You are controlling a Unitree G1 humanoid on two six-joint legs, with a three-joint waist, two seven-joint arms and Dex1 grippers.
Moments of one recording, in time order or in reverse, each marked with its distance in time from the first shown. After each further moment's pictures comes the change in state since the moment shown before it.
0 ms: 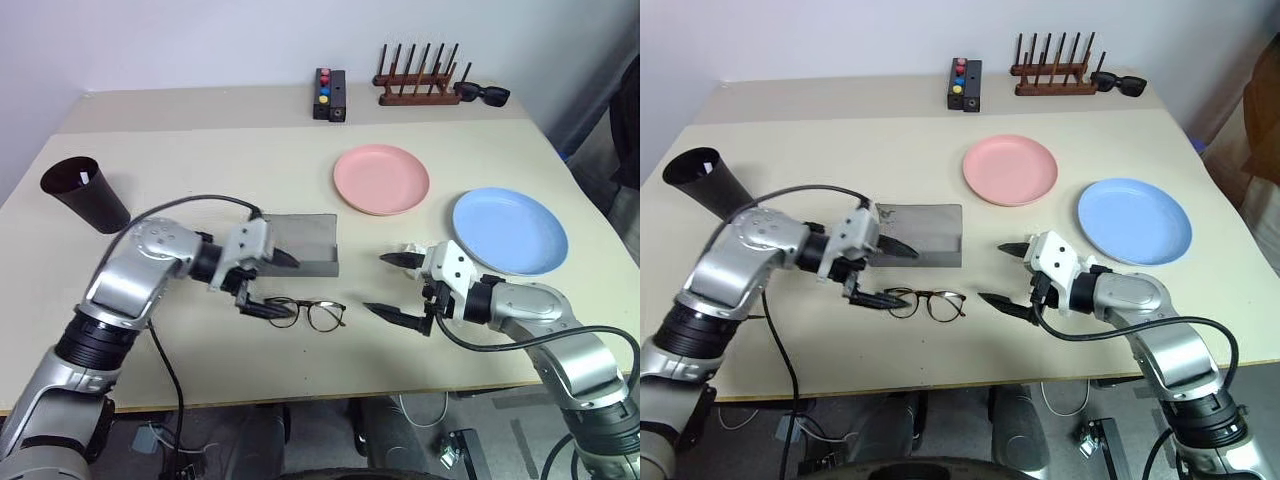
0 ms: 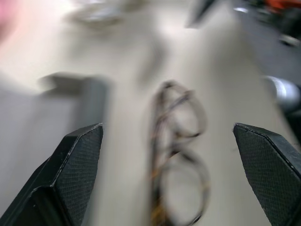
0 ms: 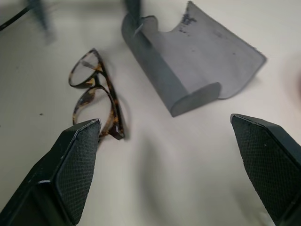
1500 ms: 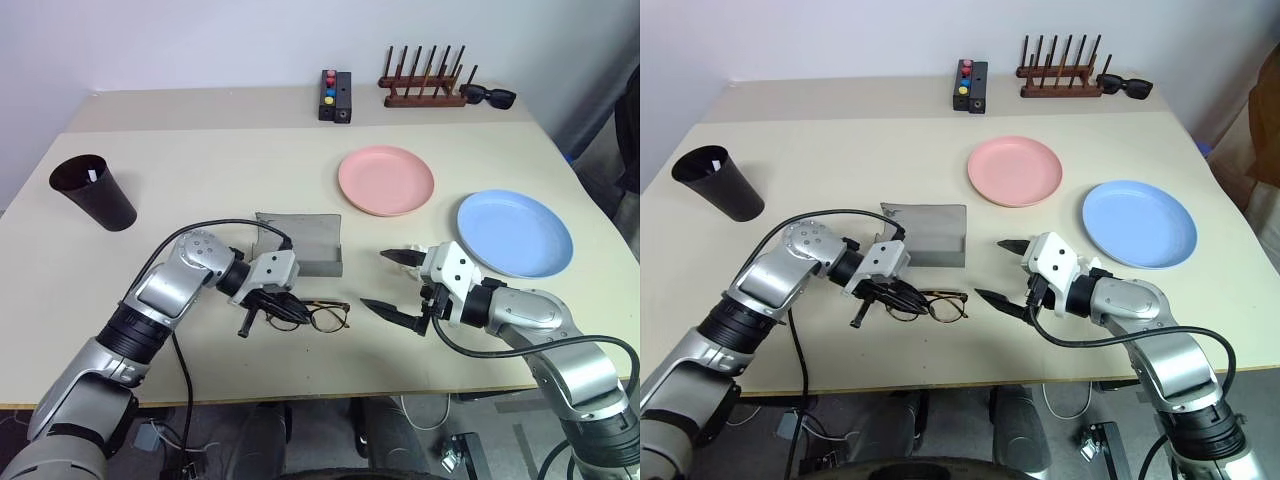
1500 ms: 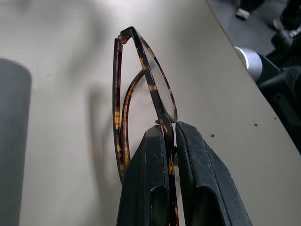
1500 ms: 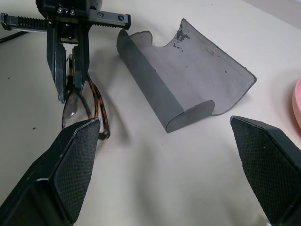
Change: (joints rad) left arm -0.037 -0.053 -0.069 0.167 0.031 -0.107 -0.104; right arm 0.027 0.026 -0.005 -0.049 -0.015 -0.005 -0.077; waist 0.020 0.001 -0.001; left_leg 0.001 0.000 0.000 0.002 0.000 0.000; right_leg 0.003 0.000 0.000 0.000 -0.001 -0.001
